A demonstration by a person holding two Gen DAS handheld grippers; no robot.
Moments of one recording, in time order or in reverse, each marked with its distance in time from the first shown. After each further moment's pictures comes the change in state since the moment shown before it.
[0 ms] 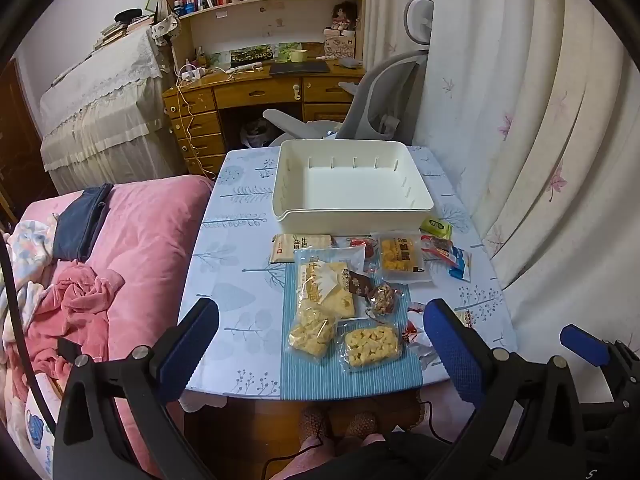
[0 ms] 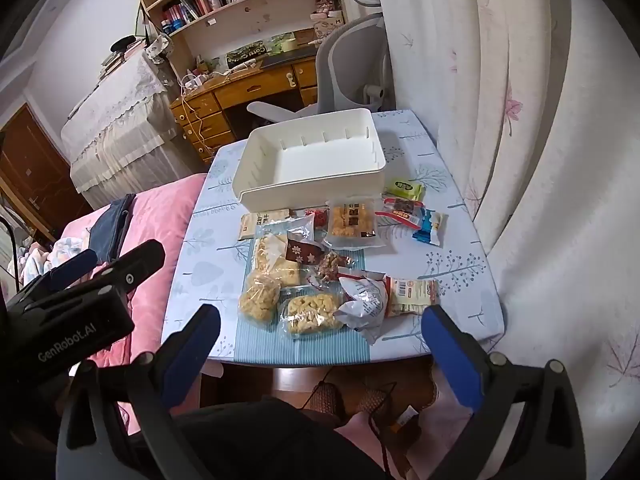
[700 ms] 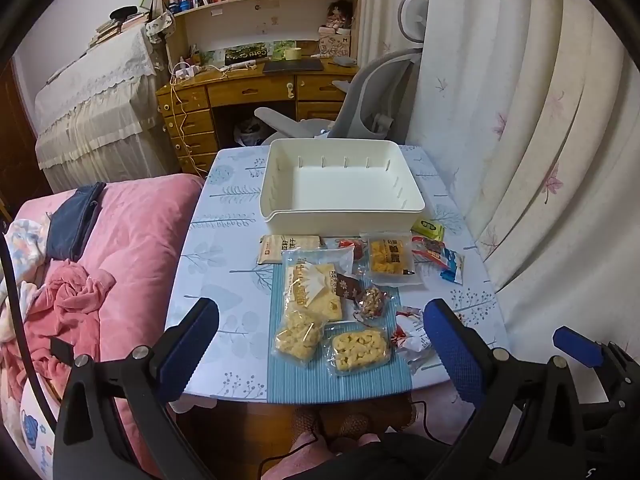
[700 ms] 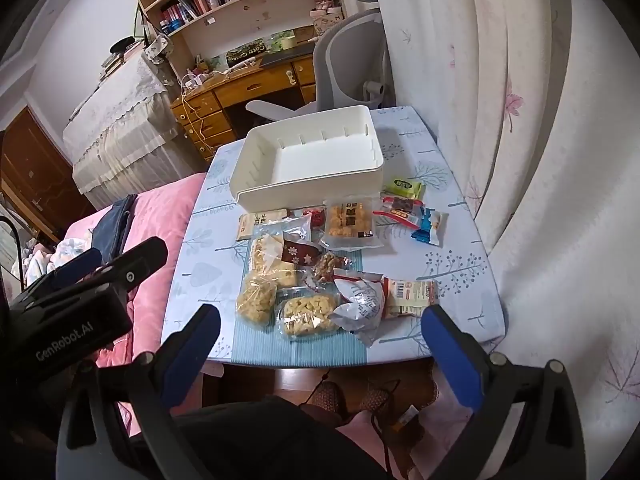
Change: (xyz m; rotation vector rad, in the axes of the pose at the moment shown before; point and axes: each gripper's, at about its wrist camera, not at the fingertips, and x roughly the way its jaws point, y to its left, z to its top) left arm 0.014 -0.016 0.003 0.000 0.002 -0.014; right arm 0.005 -0.010 0.003 0.003 0.004 0.005
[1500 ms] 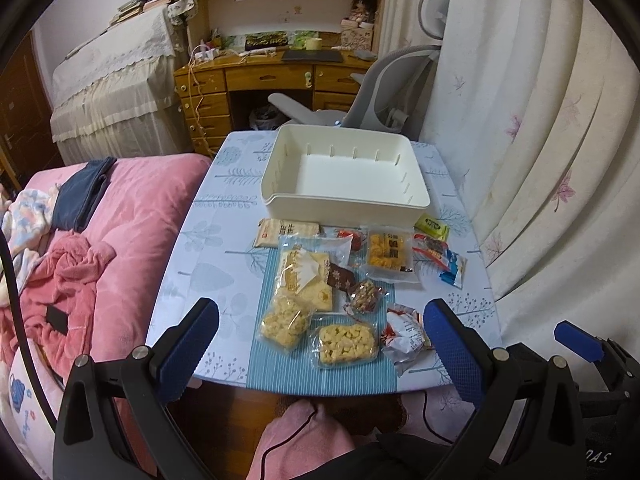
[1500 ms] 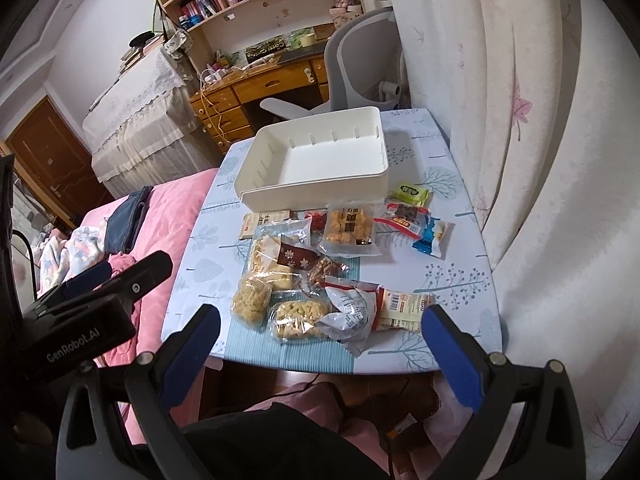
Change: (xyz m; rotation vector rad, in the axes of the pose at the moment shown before) left arm 0.005 -0.016 -0.008 -0.093 0.036 0.045; right arm 0.006 -0.032 0.011 -0.047 0.016 0.080
